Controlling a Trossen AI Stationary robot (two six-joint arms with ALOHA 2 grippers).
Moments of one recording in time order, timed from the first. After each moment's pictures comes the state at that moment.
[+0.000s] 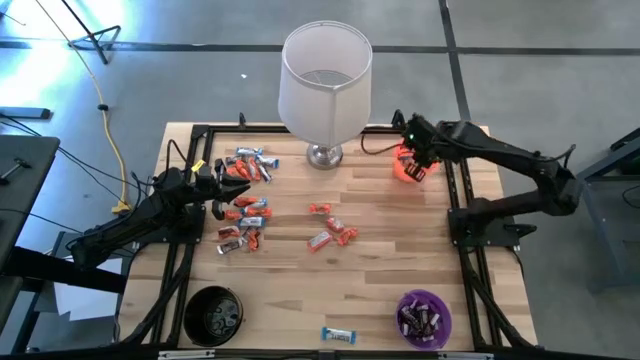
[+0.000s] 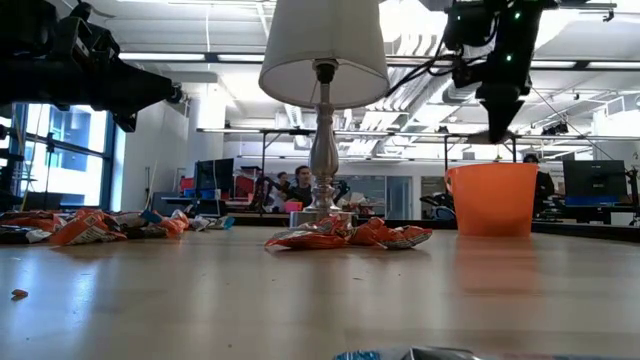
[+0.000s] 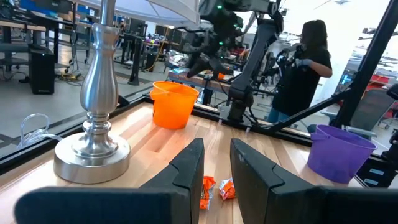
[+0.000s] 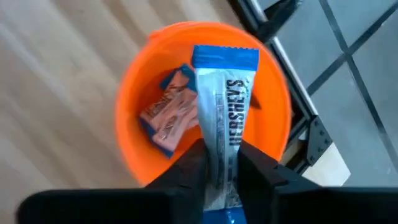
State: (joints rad) left arm 0.54 0.01 0.01 0.06 0.36 -0.23; right arm -0.58 1.22 1.06 -1.11 0.36 -0.02
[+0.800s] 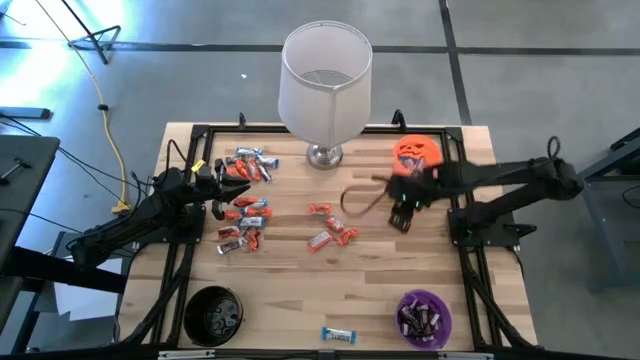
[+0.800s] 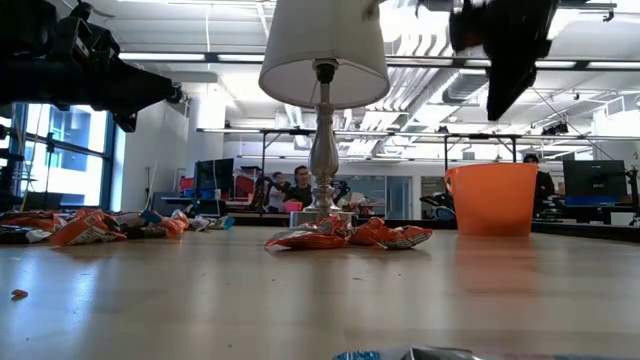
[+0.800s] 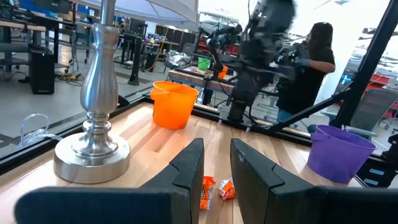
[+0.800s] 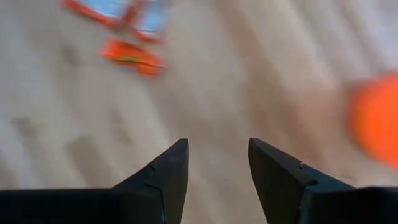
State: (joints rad) left arm 0.54 0.01 0.01 0.06 0.36 -0.23; right arm 0.05 1.23 1.07 -1.05 0.11 0.52
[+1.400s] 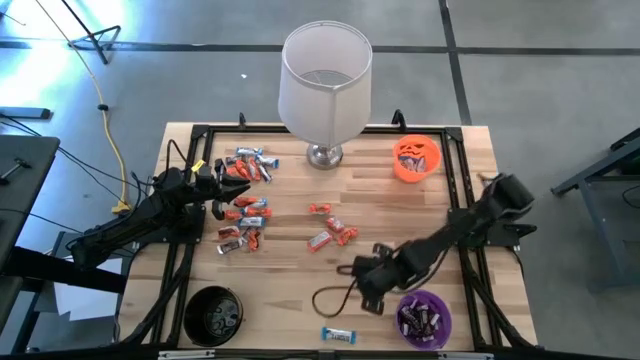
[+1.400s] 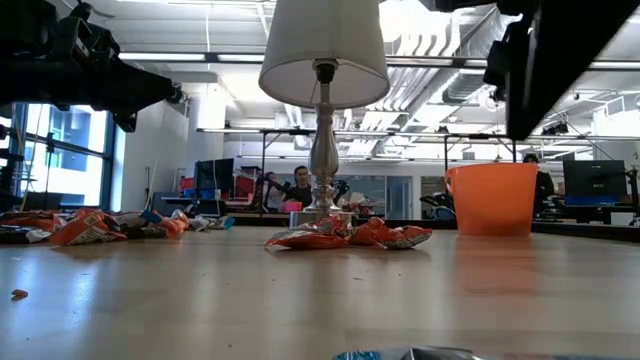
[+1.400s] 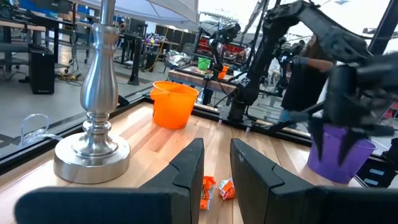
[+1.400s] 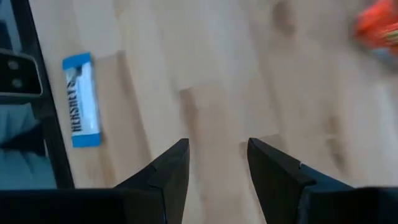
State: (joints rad) left arm 0.54 0.01 0.01 0.06 0.36 -0.23; right arm 0.55 1.75 1.27 -0.71 0.11 0.81
